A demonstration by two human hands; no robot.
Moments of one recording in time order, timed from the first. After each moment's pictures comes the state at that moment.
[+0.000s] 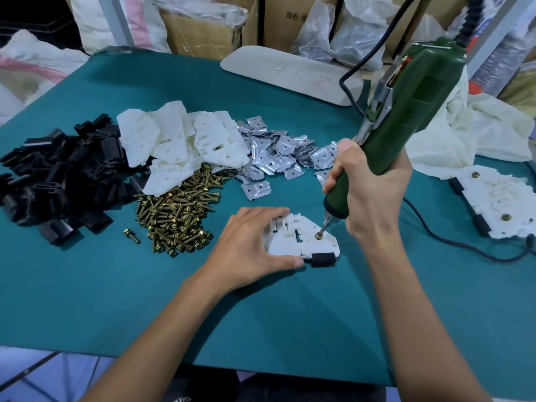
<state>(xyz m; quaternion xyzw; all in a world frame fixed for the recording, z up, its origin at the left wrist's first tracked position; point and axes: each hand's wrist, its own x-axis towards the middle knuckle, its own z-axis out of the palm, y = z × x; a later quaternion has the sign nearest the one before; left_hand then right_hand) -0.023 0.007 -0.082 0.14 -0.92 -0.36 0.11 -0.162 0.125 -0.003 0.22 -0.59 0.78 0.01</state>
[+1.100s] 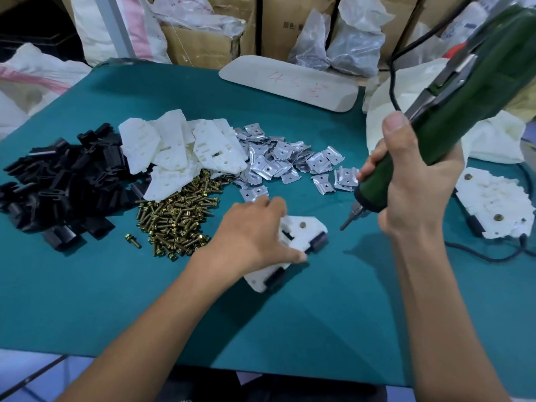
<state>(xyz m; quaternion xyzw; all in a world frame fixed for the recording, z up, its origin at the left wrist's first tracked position) -0.047 0.013 -0.031 0.18 -0.97 -0.15 -0.04 -0.165 0.157 0.037 0.22 -0.56 0.80 0.05</state>
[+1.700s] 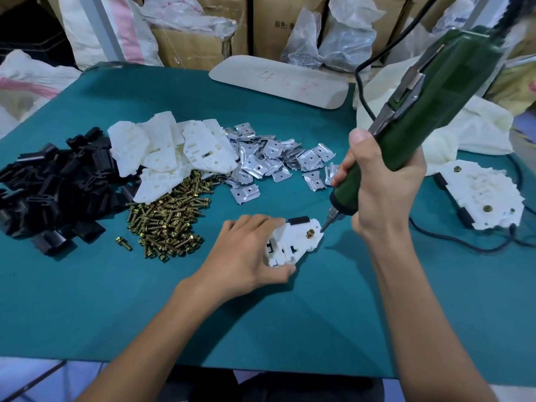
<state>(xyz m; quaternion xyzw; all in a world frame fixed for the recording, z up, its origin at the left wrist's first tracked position) -0.023 0.020 -0.074 0.09 -0.97 -0.21 0.06 -0.159 0.150 0.021 0.20 -0.56 0.81 0.04</state>
